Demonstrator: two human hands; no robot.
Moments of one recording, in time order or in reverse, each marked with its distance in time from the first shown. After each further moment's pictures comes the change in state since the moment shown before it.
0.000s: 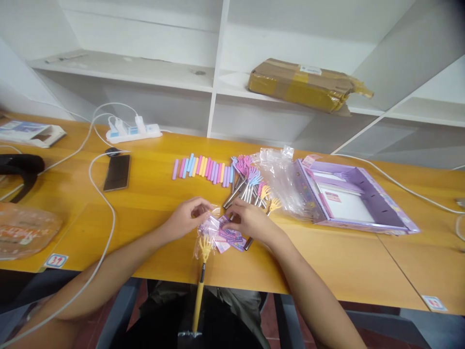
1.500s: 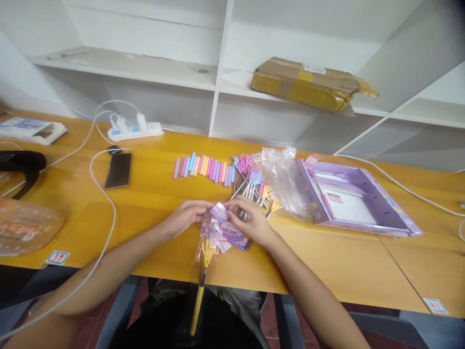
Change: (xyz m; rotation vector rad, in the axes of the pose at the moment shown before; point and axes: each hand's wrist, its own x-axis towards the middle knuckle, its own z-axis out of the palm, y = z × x) left_hand 0.001 -0.002 0.001 -0.701 -0.025 -0.249; right_hand 0.003 -0.022 0.005 0.463 0.341 -0.098
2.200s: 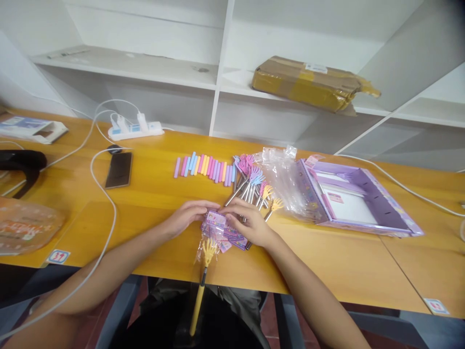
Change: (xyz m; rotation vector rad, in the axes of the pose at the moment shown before) left_hand 0.000 0.003 -0.001 0.141 -0.074 0.010; right_hand -0.001 -0.005 -0.003 -0.010 -0.128 -0.069
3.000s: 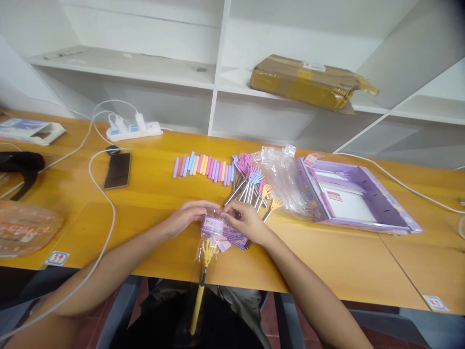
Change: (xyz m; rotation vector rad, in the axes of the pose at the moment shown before) left_hand 0.000 0.000 -0.002 0.030 -0.052 -0.013; right_hand 0.002 0.010 0.012 0.020 0.031 0.249
